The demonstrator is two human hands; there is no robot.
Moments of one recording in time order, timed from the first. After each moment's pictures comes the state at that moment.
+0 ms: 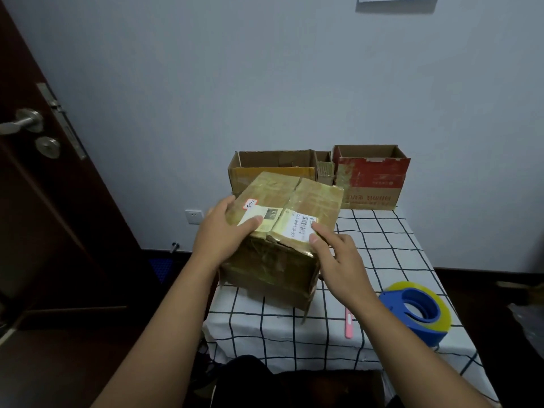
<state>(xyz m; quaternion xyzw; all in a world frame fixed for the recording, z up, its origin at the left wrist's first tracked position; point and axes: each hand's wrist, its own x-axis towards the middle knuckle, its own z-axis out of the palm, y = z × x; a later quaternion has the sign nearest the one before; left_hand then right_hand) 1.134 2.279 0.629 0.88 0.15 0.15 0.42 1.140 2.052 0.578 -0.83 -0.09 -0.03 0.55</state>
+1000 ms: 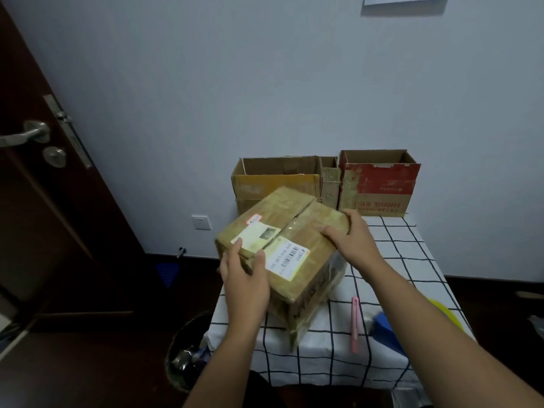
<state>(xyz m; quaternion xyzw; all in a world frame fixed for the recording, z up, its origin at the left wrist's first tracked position) 1.109 2.214 0.572 0.74 0.25 0.23 0.58 1.239 2.035 0.580 -0.84 -0.04 -0.01 0.54</state>
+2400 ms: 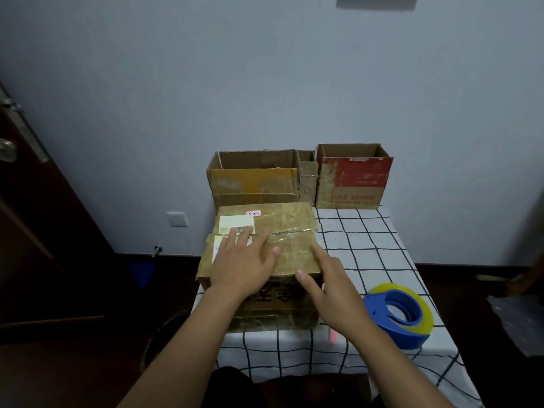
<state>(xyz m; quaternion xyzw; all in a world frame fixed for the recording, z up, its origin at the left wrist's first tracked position) 1.156 2.220 0.574 0.99 0.05 0.03 0.09 1.142 2.022 0.542 -0.90 -0.13 -0.01 0.41</state>
